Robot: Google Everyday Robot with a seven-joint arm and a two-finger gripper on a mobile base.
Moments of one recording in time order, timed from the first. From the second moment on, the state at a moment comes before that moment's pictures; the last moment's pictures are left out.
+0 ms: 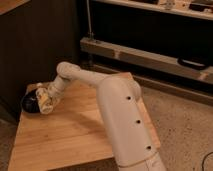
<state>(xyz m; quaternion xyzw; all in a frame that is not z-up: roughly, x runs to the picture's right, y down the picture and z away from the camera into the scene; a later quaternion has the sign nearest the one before) -0.343 0.087 0.834 -0.58 -0.03 0.50 0.65</state>
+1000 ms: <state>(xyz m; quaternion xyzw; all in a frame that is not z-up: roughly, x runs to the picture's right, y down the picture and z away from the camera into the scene) -0.324 0.091 0.839 -0.64 -0.05 0.49 0.59</state>
